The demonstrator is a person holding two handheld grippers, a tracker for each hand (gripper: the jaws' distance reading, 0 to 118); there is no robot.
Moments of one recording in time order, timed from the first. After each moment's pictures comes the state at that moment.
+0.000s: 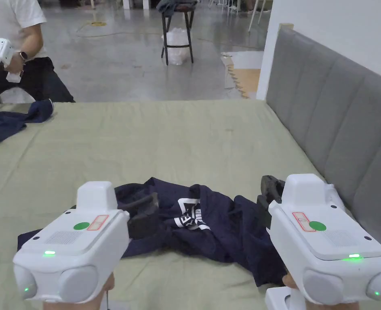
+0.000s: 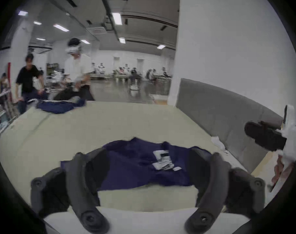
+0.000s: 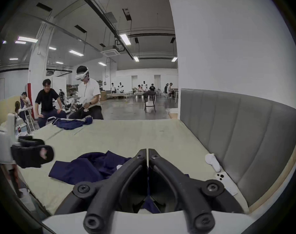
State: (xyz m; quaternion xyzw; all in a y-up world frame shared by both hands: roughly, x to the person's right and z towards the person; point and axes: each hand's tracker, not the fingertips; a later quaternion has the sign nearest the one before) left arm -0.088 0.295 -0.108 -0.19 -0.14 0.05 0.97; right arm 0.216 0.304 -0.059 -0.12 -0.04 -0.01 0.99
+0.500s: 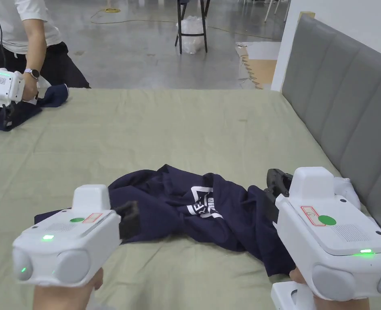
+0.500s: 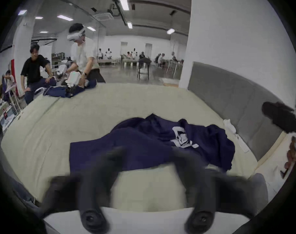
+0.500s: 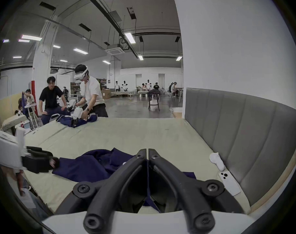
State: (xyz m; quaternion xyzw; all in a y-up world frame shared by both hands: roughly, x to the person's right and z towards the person) left arm -0.099 0.260 -0.146 -0.30 -0.13 0.02 0.95; right arm 0.204 0.302 -0.057 -0.12 -0.03 0.00 0.99
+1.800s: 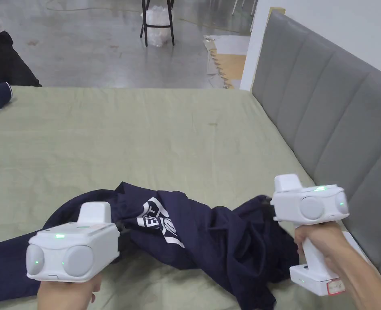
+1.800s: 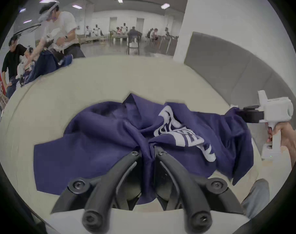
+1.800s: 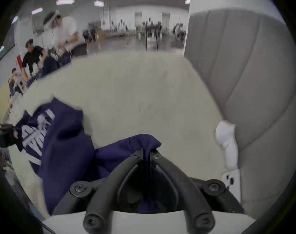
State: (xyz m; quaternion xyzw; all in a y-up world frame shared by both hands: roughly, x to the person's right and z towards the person) left arm -0.040 0.205 -0.264 -0.37 -0.17 0.03 0.91; right arm 0.380 0.210 -0.266 -0.38 -0.01 0.00 0.92
